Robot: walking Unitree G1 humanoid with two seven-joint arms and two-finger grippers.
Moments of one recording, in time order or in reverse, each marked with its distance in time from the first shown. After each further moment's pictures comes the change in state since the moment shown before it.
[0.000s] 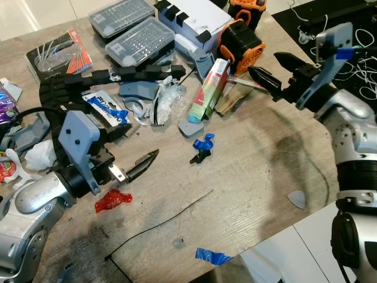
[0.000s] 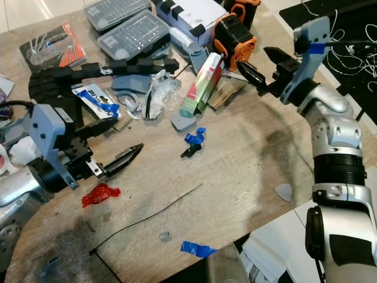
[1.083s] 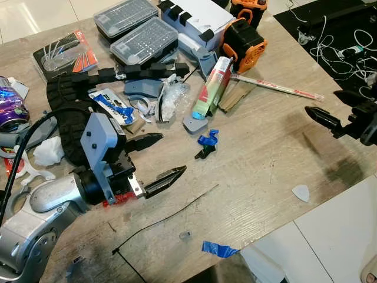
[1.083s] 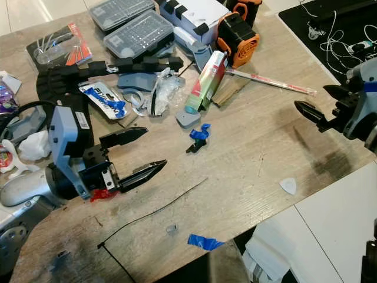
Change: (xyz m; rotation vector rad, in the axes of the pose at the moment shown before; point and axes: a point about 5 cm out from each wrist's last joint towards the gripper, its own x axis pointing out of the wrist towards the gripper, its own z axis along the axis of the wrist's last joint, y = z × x) left arm 0.014 -0.019 0.013 -0.064 -0.038 -0.164; right arm -0.085 -0.051 -0.024 -0.145 0.178 -0.280
